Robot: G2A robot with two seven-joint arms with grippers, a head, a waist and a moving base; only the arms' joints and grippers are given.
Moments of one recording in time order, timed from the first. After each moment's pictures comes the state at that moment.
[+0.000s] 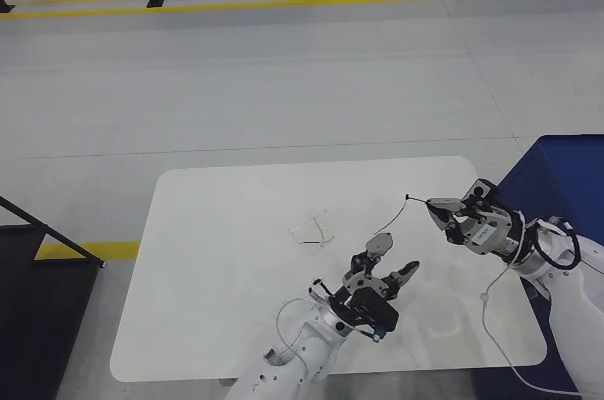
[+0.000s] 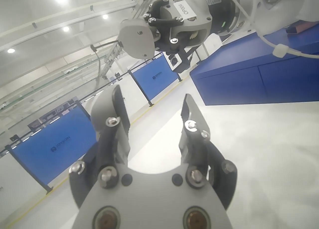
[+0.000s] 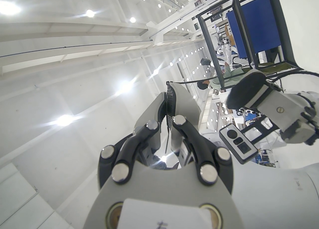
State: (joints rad) left arm 1.27 -1.58 -0.82 -1.47 2.01 0.09 0.51; right arm -1.37 -0.94 1.68 -1.78 1.14 0.59 0.90
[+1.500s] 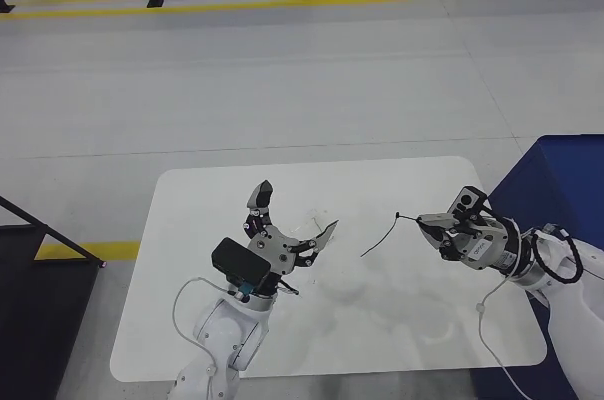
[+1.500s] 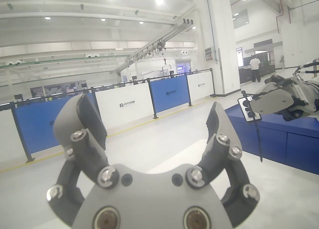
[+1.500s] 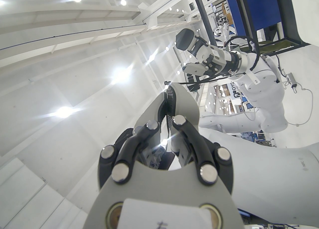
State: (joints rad) left arm 1.42 -1.51 -1.17 -1.88 1.67 -0.17 0.46; right arm -1.40 -0.93 1.67 -1.87 1.16 0.64 0.95
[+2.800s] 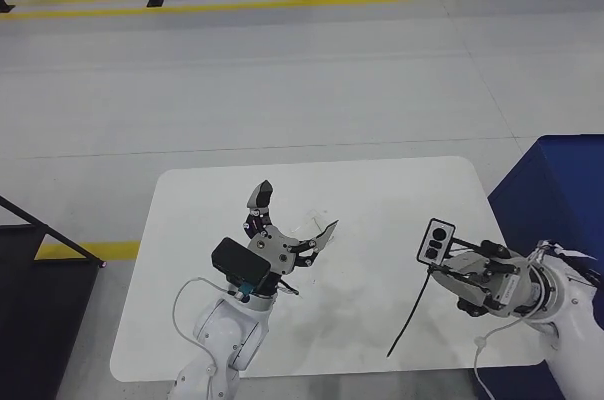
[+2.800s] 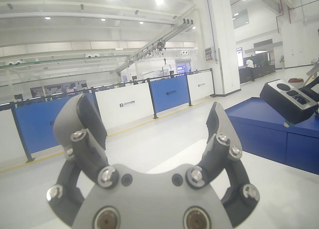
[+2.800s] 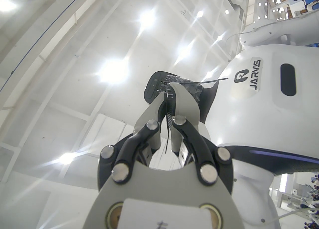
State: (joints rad) left arm 1.42 -1.51 -1.17 -1.88 1.67 -0.17 0.46; right arm -1.47 -0.91 1.60 -2.06 1.67 0.84 0.98
